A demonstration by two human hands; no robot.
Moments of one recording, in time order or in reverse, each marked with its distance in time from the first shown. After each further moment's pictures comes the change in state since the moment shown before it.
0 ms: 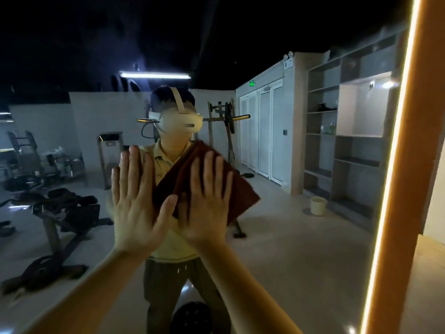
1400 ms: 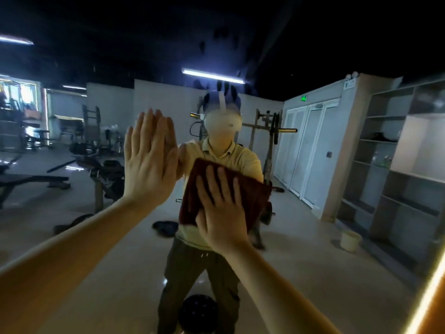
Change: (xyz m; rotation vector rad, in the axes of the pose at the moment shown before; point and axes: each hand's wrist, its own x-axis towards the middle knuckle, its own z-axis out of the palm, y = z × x) left_hand 0.019 -0.070 -0.099 0.161 0.058 -0.159; right_hand -0.023 -0.052 0.013 -0.060 -0.242 -0.454
